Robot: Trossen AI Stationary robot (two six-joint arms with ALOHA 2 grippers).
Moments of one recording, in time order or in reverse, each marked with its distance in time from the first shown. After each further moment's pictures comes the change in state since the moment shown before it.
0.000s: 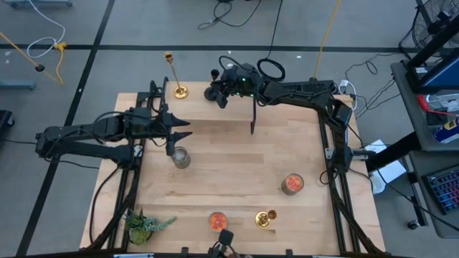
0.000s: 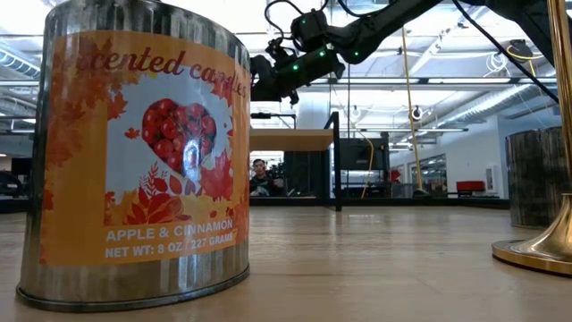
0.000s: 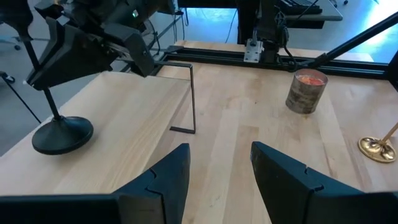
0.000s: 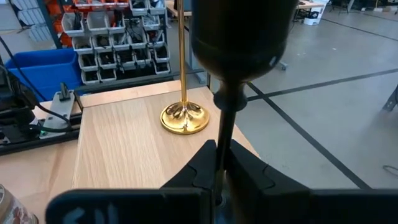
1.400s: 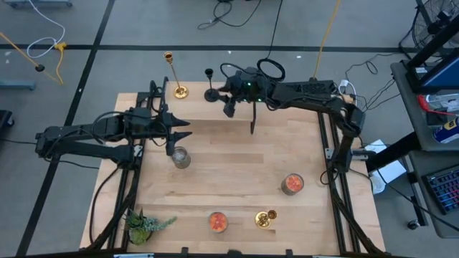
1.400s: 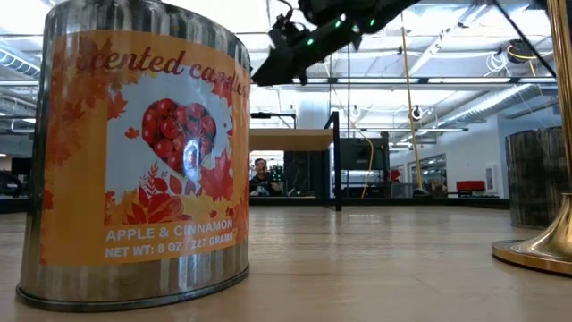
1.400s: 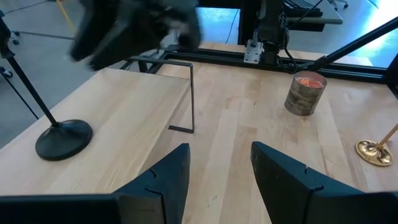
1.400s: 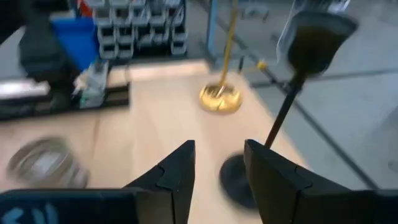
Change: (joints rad) left arm 0.000 0.000 0.000 -0.003 0.000 -0.026; right arm 0.065 -0.159 -0.055 -0.215 0.001 -0.060
